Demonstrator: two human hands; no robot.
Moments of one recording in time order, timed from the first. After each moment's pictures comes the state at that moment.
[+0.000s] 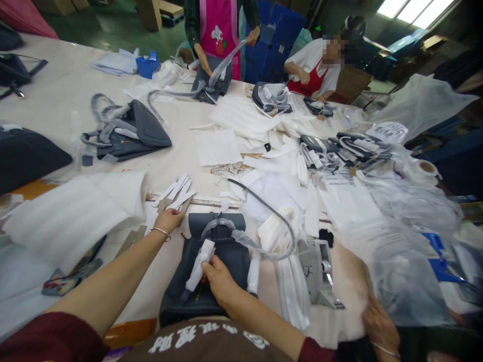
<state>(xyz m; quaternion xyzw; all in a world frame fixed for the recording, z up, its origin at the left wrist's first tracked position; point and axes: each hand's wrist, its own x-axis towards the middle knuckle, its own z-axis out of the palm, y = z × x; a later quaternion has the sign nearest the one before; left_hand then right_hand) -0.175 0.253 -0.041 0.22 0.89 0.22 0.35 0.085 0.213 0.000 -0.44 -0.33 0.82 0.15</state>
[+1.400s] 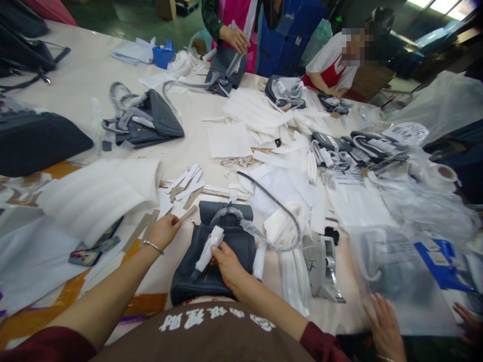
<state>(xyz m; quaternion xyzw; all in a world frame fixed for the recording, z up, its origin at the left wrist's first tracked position) -0.150 0.164 -0.019 0.38 0.90 0.06 0.21 0.090 0.211 -0.007 -0.42 -0.36 0.82 0.14</state>
